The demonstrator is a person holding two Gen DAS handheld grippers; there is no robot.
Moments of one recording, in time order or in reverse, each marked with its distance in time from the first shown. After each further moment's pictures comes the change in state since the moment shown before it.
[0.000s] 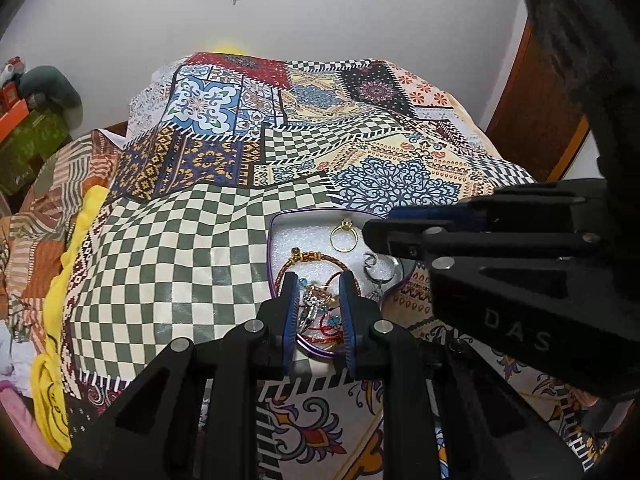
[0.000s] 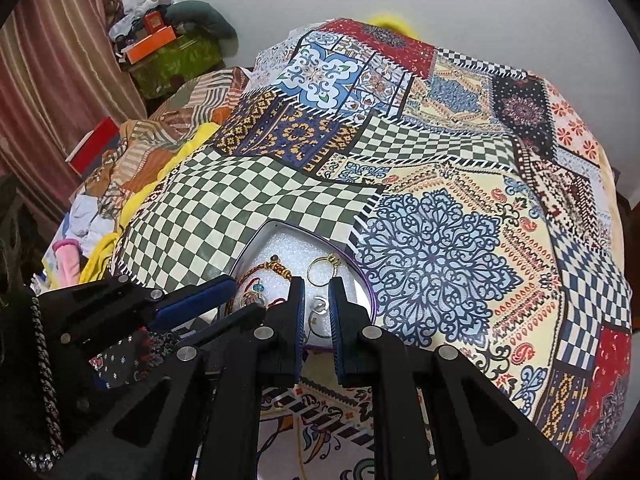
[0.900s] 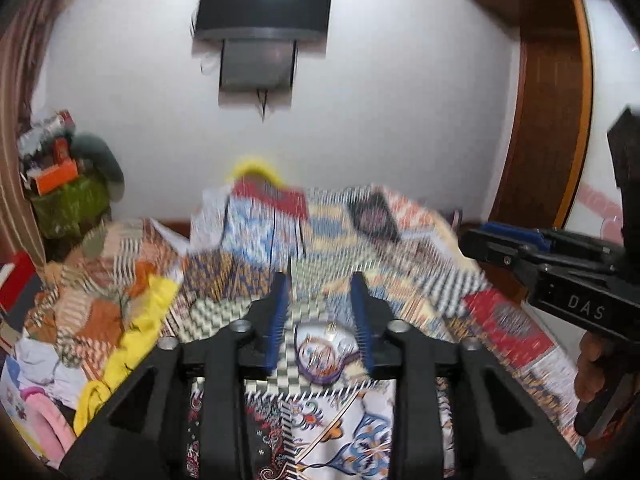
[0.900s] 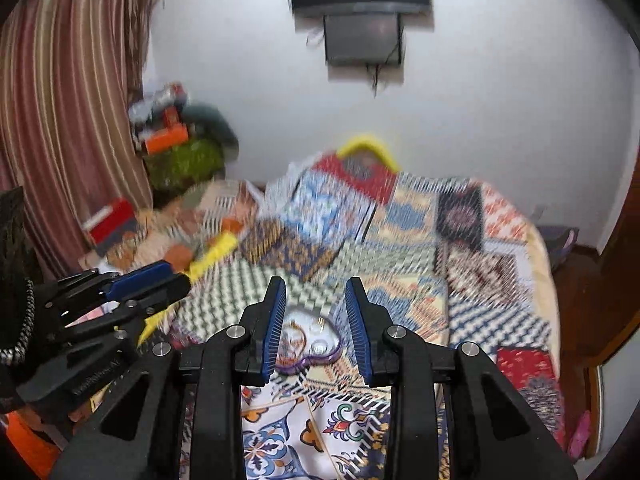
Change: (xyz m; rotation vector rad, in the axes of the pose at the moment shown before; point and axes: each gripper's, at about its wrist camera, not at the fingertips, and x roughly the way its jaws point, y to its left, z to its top) left arm -0.225 -0.026 0.012 -0.028 -0.440 0.060; right arm -0.194 0.030 -0.028 -0.003 -0.462 -0.084
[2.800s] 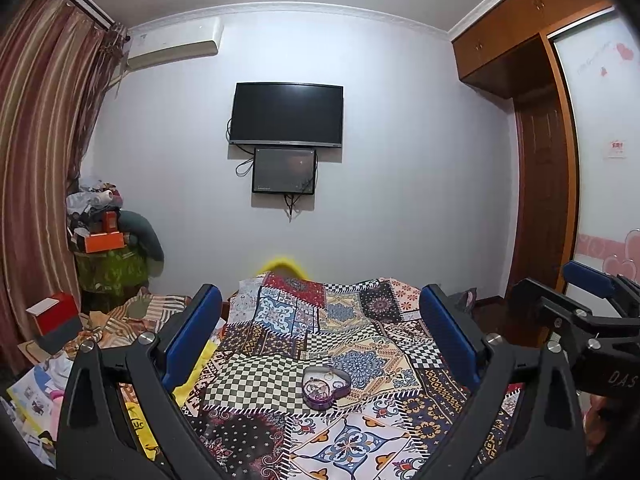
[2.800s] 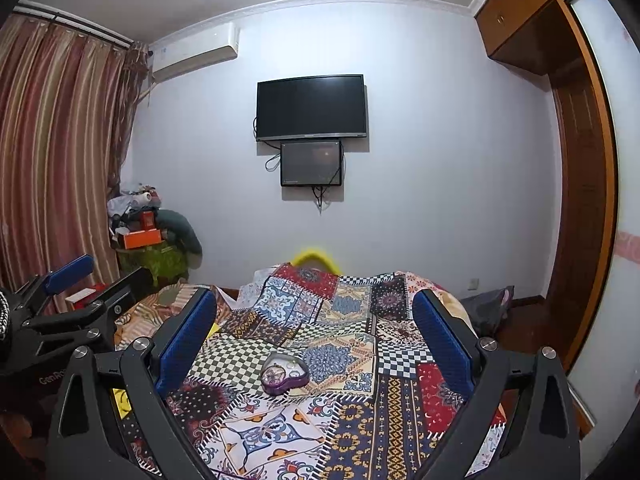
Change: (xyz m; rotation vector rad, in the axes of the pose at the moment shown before) left arm -0.161 -0.049 -0.026 0.017 -0.329 0.113; right arm -0.172 0.048 -0.058 0.032 -0.380 -0.202
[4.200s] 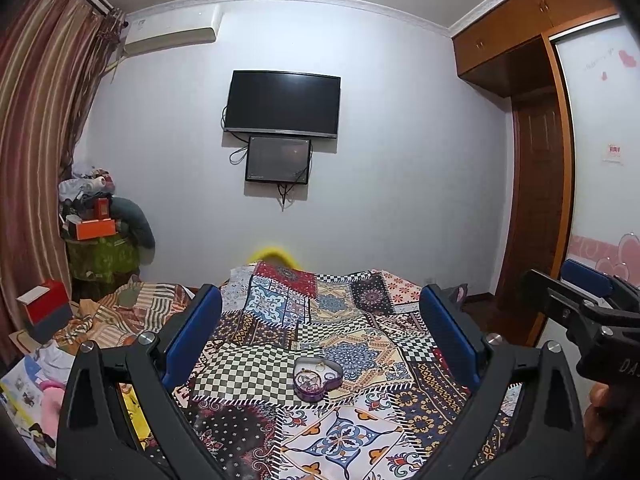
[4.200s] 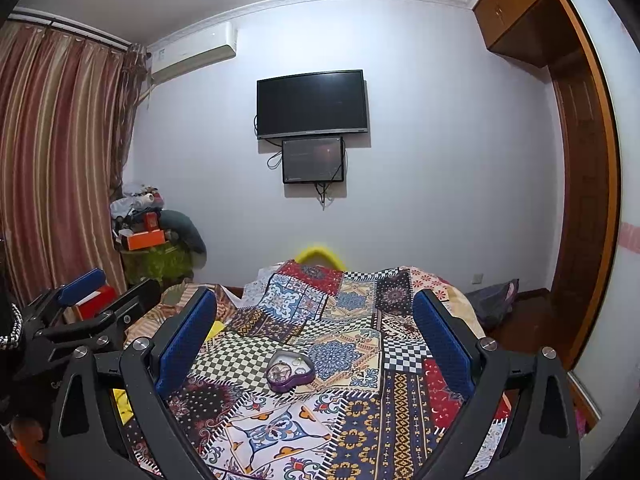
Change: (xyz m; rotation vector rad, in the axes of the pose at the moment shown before) left arm 0.008 0.007 -0.006 -0.022 0.033 -0.034; right arm 0.000 -0.002 0.002 0.022 0.021 0.017
